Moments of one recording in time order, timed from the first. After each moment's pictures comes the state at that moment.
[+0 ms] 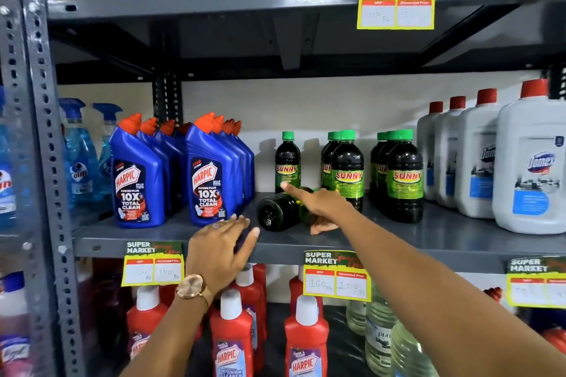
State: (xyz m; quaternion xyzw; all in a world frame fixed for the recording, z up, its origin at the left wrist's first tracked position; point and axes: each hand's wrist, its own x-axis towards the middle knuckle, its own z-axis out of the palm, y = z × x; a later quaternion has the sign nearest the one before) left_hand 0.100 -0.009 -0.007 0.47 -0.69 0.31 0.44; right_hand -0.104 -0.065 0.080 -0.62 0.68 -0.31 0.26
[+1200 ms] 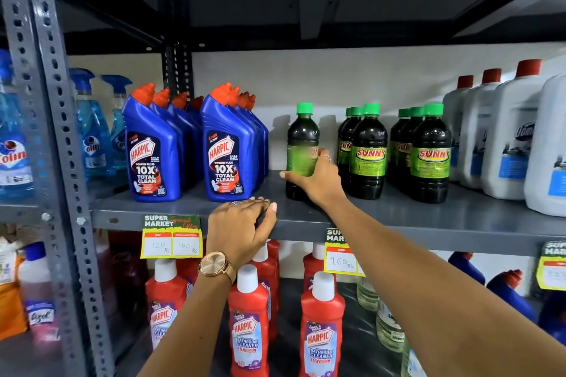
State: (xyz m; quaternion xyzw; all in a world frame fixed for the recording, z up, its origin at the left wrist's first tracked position) left_hand 0.097 -0.009 -0.008 0.50 -0.68 0.32 0.43; right_hand -0.064 -0.088 0.048 -0.65 0.53 -0.53 0.11
